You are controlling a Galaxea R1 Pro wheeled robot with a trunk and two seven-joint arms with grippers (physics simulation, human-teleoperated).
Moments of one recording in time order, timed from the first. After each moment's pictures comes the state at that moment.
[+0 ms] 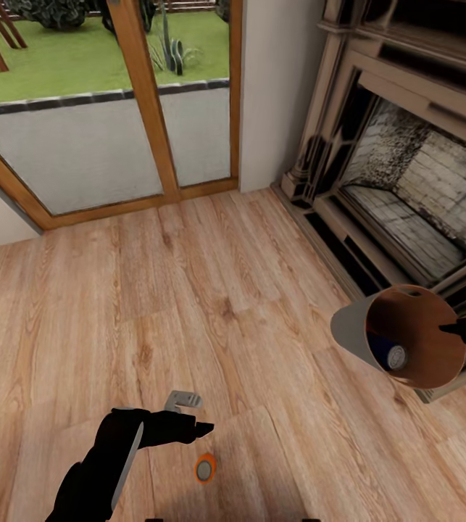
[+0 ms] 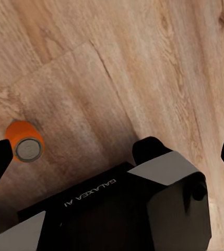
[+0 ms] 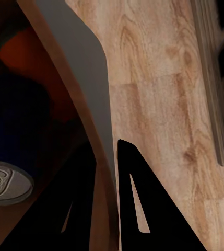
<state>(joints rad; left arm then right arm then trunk) -0.34 -0.09 0.01 -1.26 -0.19 0.88 -0.62 -0.75 -0.61 -0.41 -1.24 0.60 0.89 1.30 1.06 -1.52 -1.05</state>
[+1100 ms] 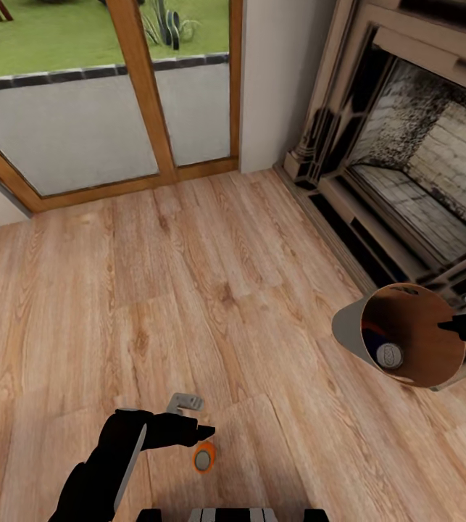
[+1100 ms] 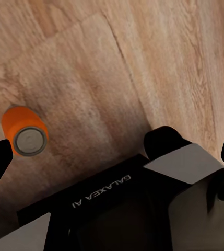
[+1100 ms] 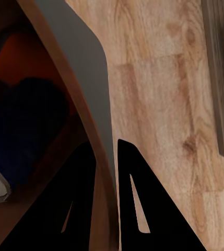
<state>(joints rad) -0.34 -0.09 -0.01 -1.25 -0.19 0.88 -0.61 -0.76 -0.61 -0.37 -1.30 0.64 0.95 1.30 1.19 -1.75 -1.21</state>
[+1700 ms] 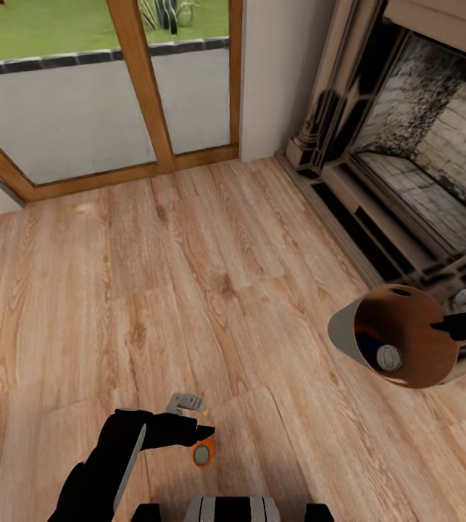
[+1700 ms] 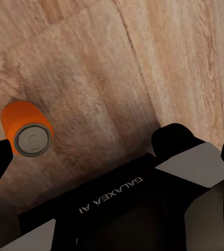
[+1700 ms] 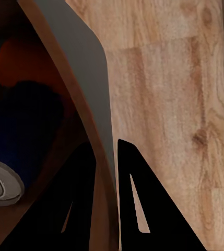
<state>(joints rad) -0.34 -0.09 -0.02 -1.25 -0.19 0.88 -0.61 -0.76 -0.60 -0.30 -1.33 0.64 1.00 1.29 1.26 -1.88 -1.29</state>
